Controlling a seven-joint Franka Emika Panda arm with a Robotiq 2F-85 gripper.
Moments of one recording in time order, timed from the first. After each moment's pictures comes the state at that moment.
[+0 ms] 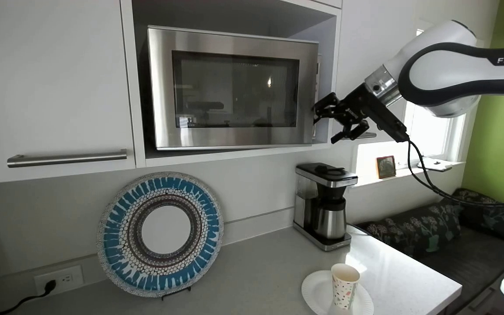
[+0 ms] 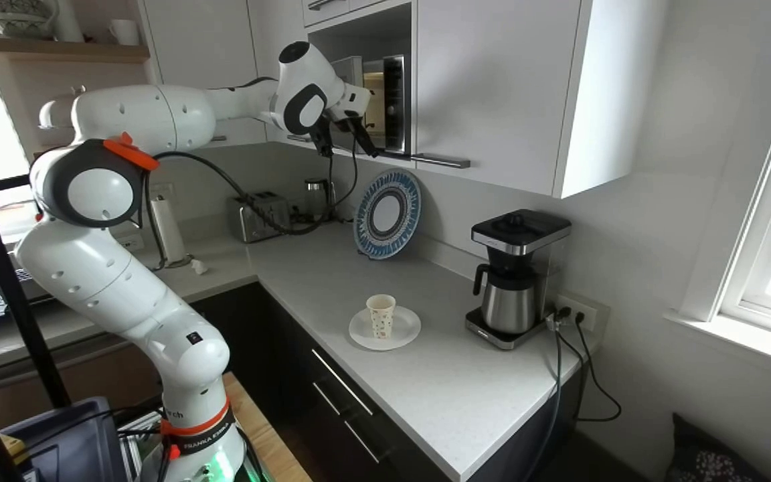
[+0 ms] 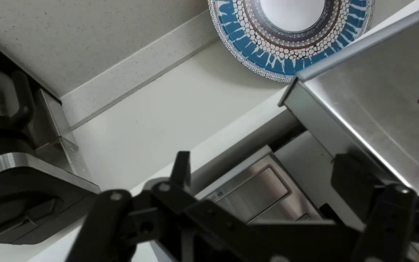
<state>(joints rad) 0.12 -0.47 0.00 -2.00 0.20 2.41 0.48</state>
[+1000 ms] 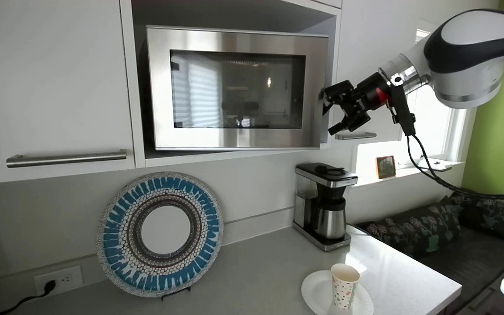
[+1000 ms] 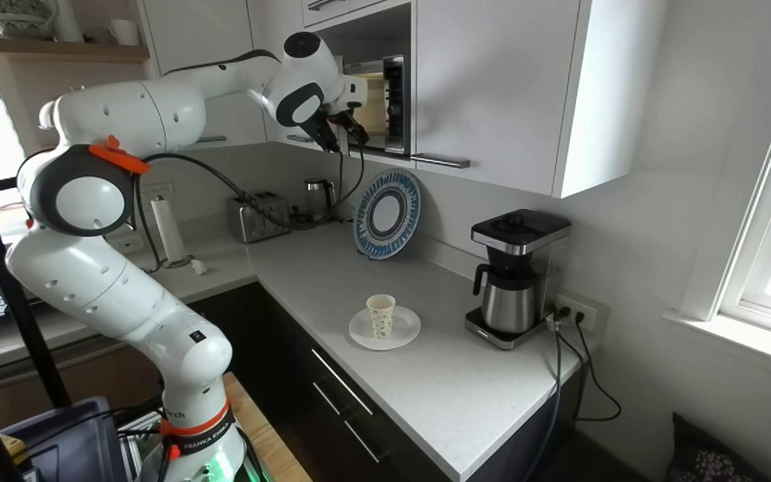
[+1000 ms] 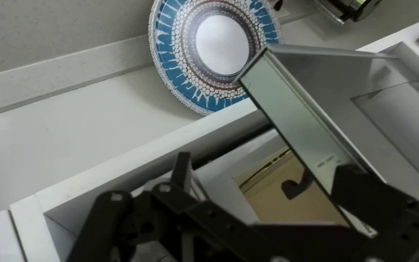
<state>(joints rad) 0.18 -0.52 -0.06 -1.97 0.51 2.29 0.01</state>
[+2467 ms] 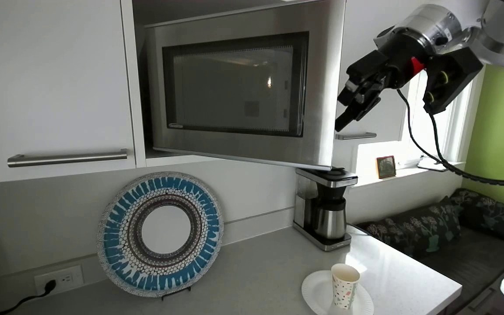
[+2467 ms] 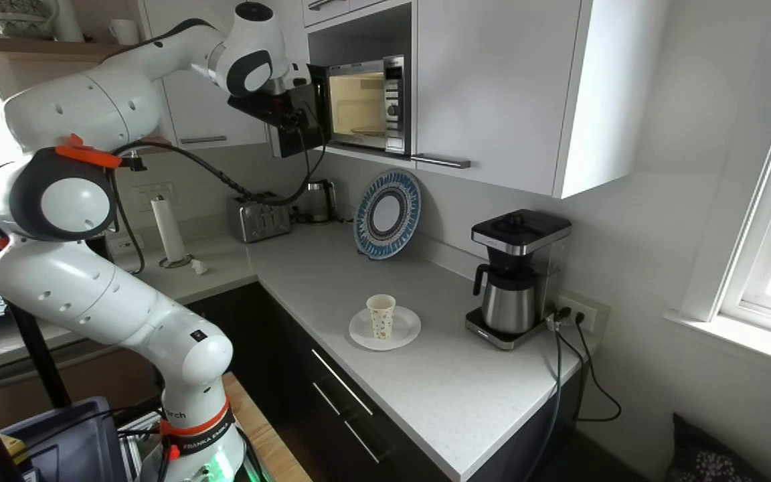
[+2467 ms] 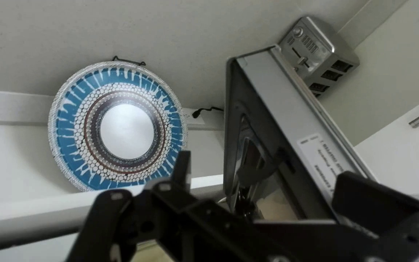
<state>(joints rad) 0.22 -0.60 0.08 -1.87 0.53 1.91 -0.14</state>
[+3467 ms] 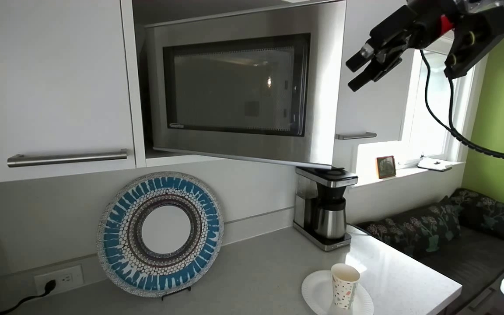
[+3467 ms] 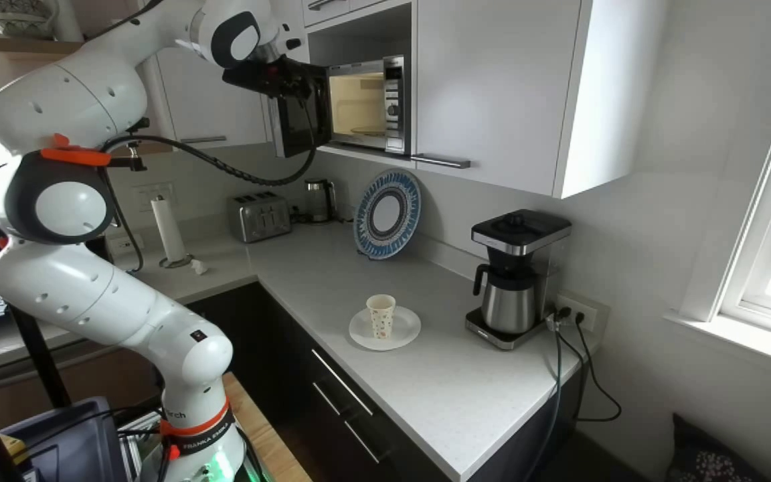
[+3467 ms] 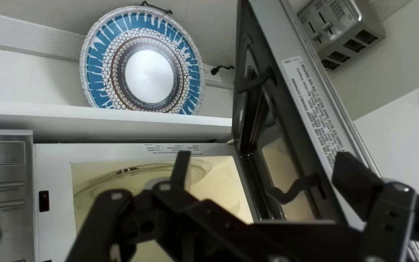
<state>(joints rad) 0.21 -0.61 0.04 -1.73 0.44 1.89 -0.17</state>
